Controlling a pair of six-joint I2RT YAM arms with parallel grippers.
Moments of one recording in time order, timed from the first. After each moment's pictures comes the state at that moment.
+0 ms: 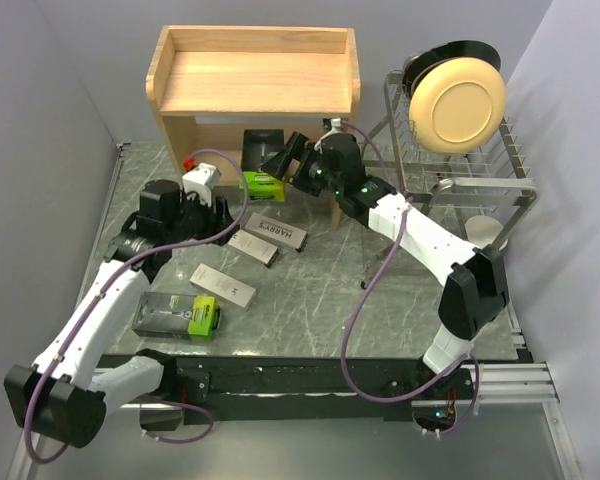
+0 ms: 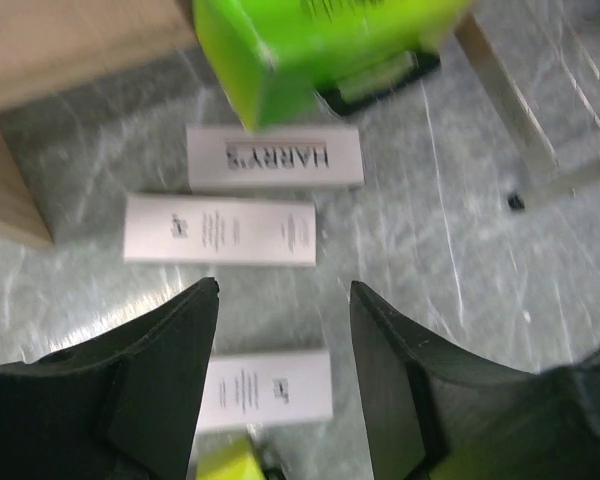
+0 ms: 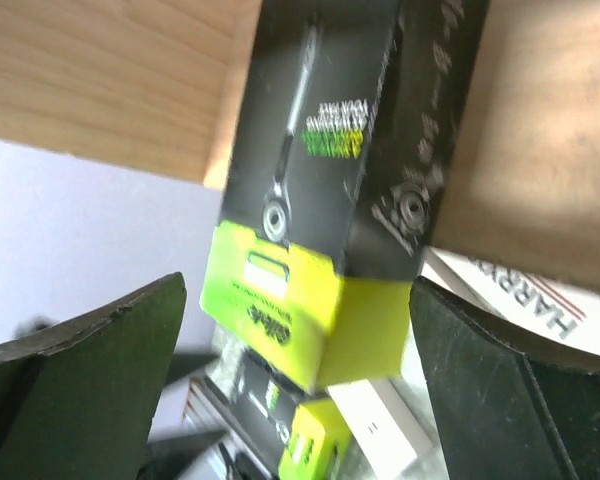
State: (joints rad) left arm -0.30 1.05 1.02 -0.46 0.29 -0.08; right arm 0.61 1.69 1.50 -0.10 -0.10 0.87
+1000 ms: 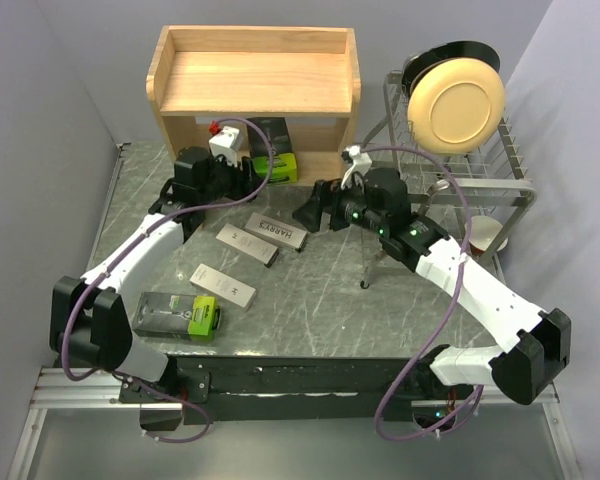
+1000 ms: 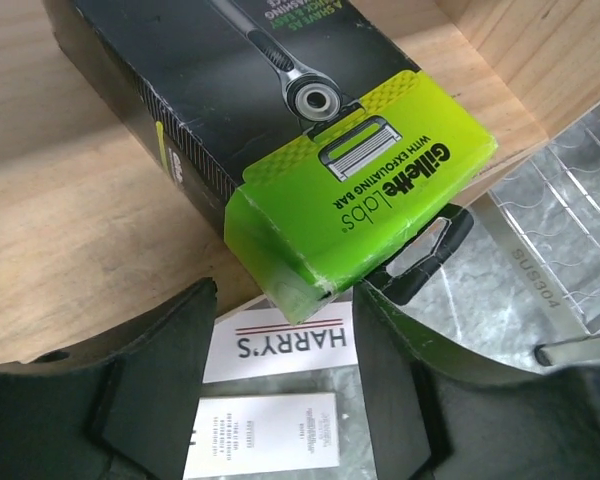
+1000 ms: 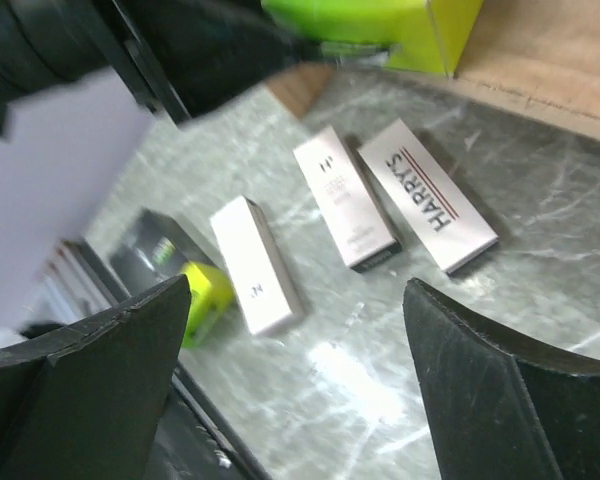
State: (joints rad) left arm -0.33 1.46 1.16 0.02 0.27 -0.13; right arm 0.62 1.26 1.16 -0.22 -0.20 0.45
